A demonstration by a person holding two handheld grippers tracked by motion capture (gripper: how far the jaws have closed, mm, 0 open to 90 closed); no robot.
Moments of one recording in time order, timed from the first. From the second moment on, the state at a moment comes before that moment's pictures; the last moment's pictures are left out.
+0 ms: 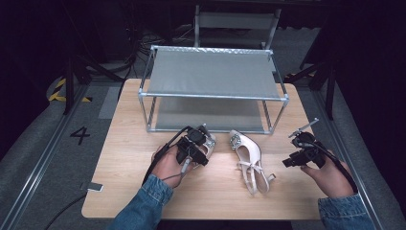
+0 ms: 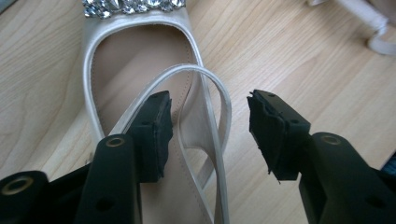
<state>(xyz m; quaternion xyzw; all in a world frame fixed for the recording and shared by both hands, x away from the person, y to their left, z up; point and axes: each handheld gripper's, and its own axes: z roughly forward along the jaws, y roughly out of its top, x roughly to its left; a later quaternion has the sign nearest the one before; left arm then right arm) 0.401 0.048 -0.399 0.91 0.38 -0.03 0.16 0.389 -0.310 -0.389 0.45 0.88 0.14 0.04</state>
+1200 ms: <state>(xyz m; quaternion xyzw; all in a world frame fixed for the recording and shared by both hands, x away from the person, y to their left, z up) 0.406 0.060 -0.390 0.90 0.40 0.05 0.15 0.388 -0.314 -0.395 0.46 0.88 0.14 0.03</state>
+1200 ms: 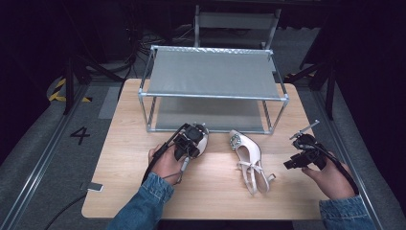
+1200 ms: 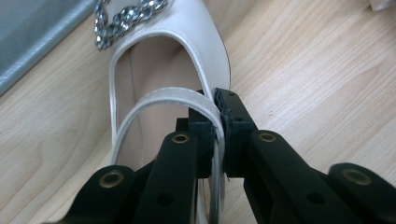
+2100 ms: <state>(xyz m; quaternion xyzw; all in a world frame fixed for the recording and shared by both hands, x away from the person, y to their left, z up) 0.457 0.070 -0.381 0.86 0.45 0.14 0.21 0.393 -0.309 -0.401 0.45 0.88 0.13 0.02</state>
